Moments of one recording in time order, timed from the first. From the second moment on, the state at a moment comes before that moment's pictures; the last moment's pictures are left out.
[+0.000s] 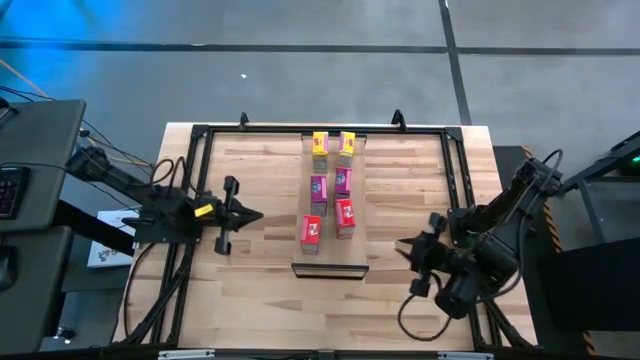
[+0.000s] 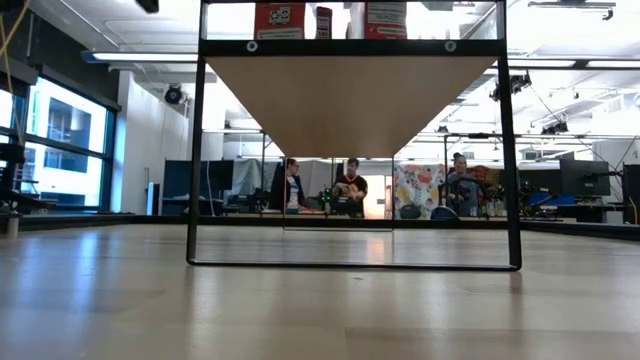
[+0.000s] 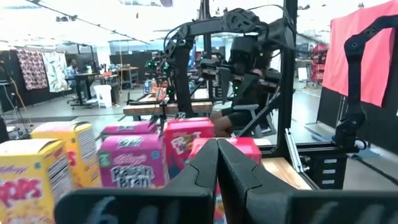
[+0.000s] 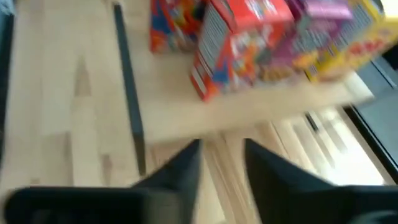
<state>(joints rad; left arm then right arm) -0.44 0.69 0.43 0.41 -0.42 0.11 0.86 1.44 1.47 -1.30 0.84 0.95</state>
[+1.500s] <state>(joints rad) -0.31 0.30 0.20 0.21 -0.16 0.12 0.62 0.74 0.44 0.09 0.59 0.20</state>
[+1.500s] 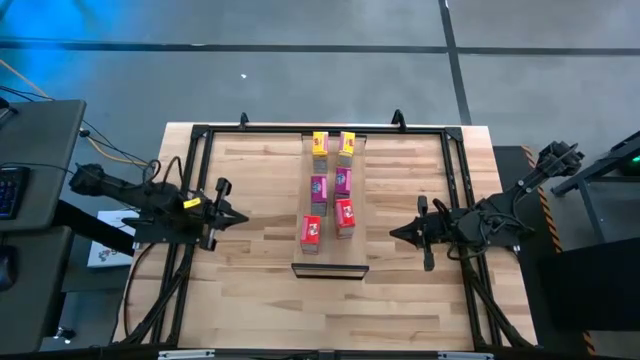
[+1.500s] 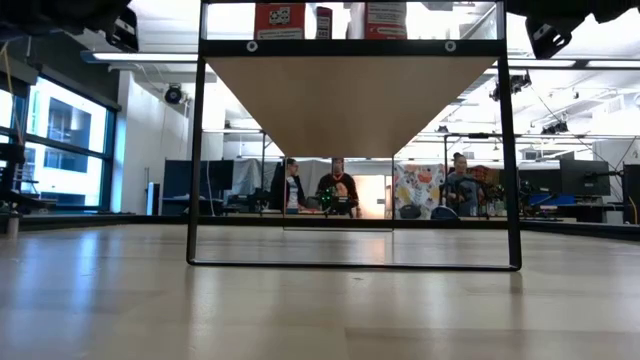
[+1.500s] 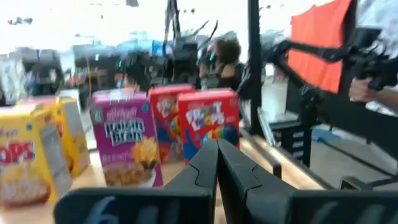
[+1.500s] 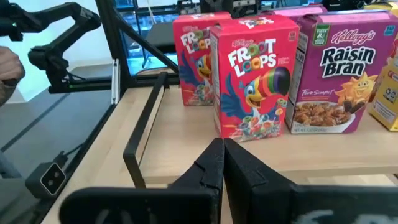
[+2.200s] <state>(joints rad) -0.02 0.18 0.01 0.28 0.14 -0.07 0.62 0.74 0.44 0.02 0.59 0.31</state>
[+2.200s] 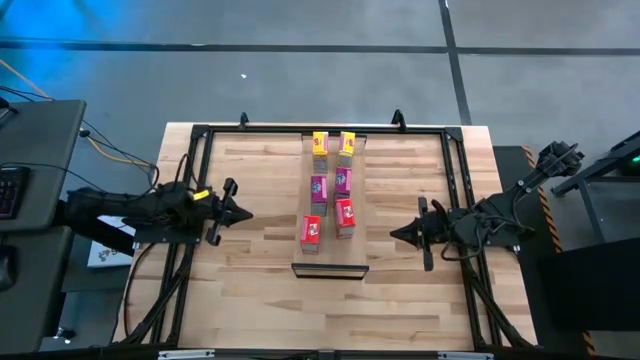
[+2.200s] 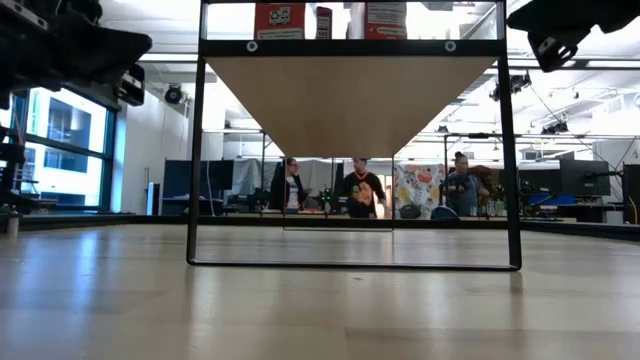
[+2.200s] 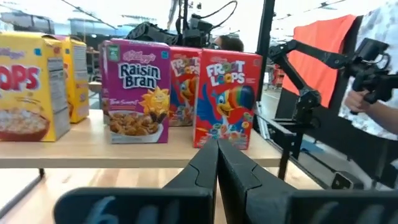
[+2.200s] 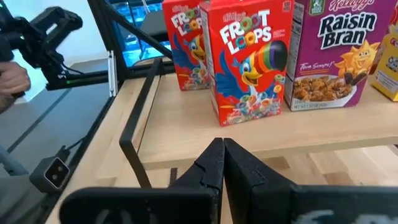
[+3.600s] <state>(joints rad) -0.05 0.18 0.01 0.33 0.14 -0.14 0.33 0.31 0.01 0.16 0.28 0.14</state>
